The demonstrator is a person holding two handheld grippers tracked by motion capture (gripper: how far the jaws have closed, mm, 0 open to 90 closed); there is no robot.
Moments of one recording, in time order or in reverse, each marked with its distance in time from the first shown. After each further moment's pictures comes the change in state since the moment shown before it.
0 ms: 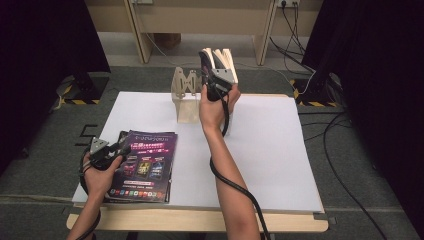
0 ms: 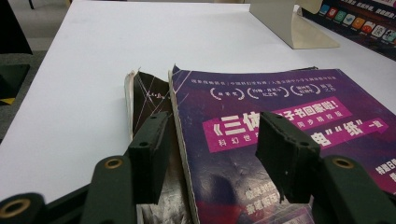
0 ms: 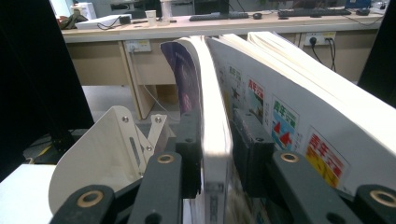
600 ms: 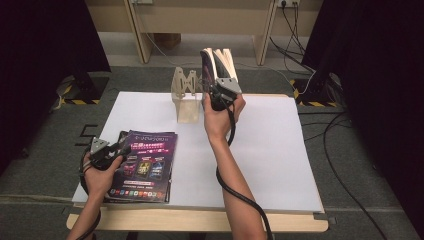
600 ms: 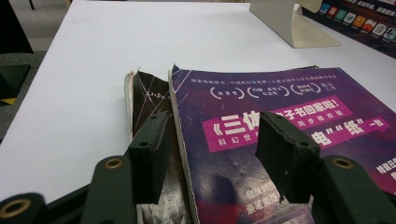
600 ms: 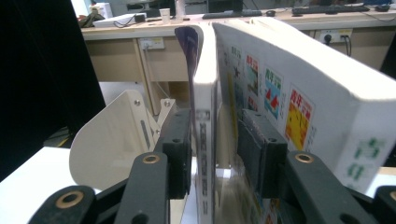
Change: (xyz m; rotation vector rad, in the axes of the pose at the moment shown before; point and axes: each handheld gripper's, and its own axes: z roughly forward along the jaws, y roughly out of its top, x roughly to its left) left arm 0.000 0.000 0.000 0.009 0.003 0.005; right arm -0.012 -0.017 -0.023 0.001 0.068 -0.003
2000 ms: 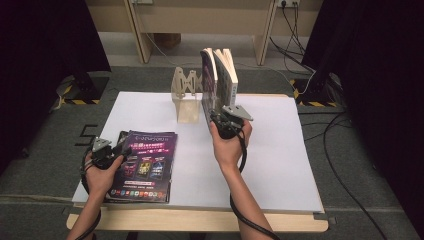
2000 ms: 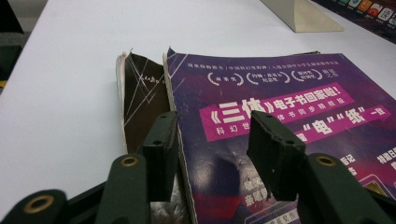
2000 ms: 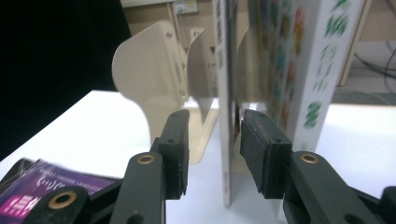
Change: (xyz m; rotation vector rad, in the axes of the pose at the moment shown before) left arm -0.001 0.001 0.004 0.078 -0.012 -0.026; right arm -0.018 -0.058 -0.046 0.130 0.161 0.027
